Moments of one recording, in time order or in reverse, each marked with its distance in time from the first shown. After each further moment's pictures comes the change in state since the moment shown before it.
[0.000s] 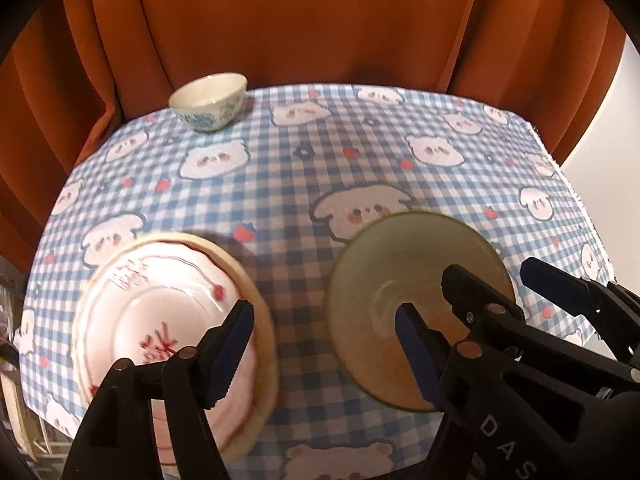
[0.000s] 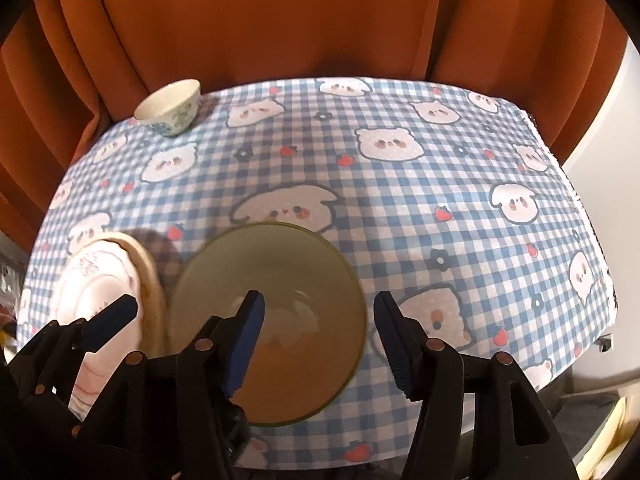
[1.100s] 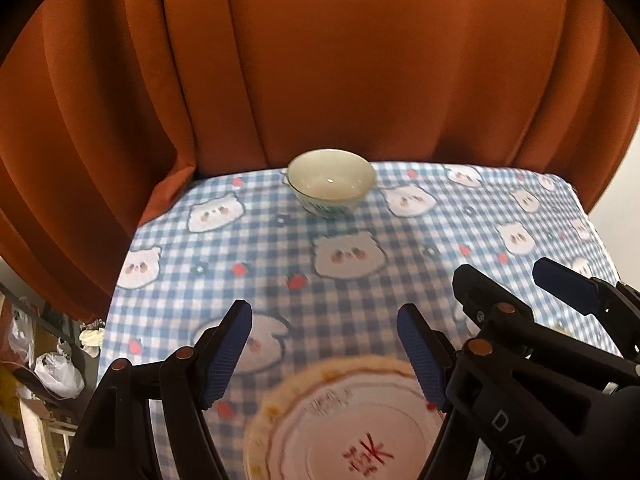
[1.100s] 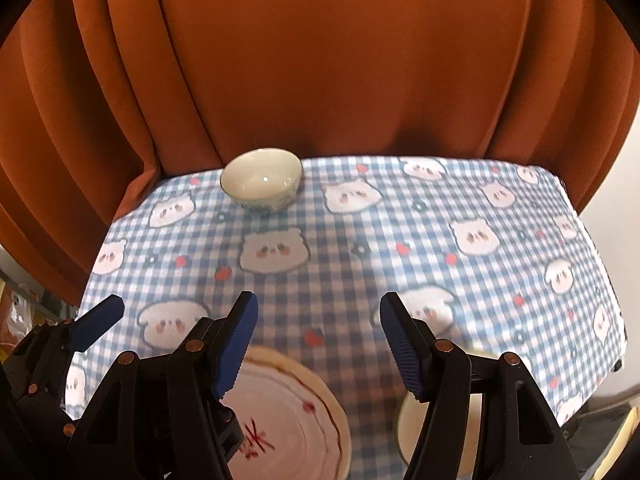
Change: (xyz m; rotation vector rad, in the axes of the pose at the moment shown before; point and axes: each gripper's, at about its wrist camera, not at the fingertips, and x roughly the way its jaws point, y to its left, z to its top) left arm -0.029 0.165 0.090 -0.017 -0.118 0.069; right arm -0.023 0.161 0.091 -0.014 -0.135 0.024
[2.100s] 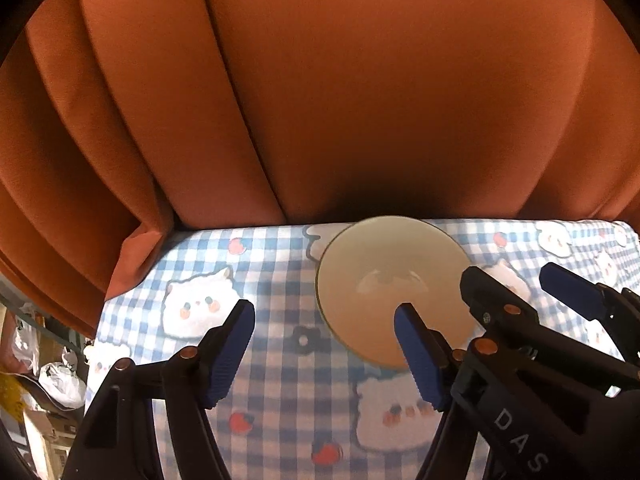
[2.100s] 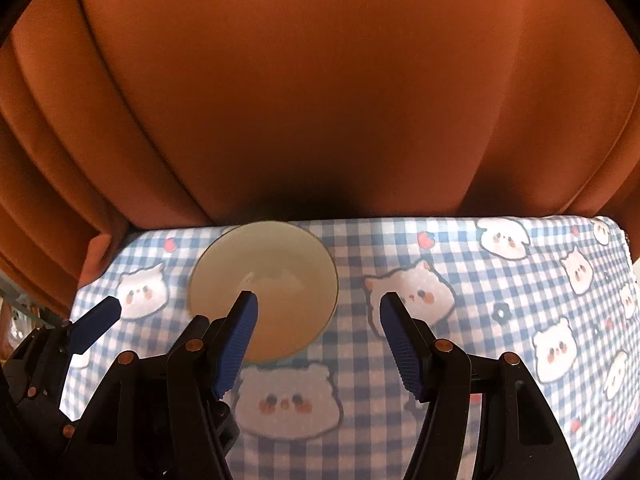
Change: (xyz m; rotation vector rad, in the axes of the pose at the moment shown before) left arm 0.167 0.026 0.122 -0.041 0.019 0.094; right arm 0.181 0.021 0.137 -0.028 0.027 0.068
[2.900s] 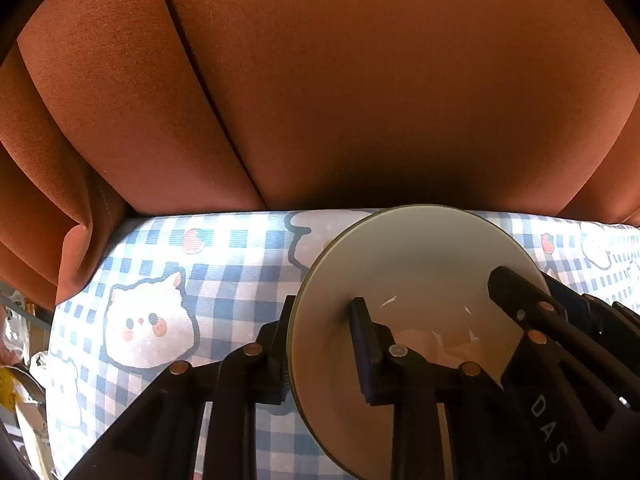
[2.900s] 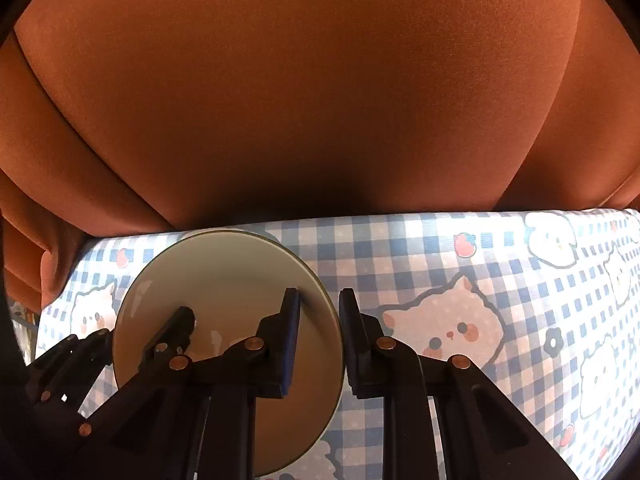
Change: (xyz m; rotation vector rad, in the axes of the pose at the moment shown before) left arm 0.083 -0.001 0.011 -0.034 0.088 -0.003; right arm 0.091 -0.006 0.016 0.021 0.063 0.010
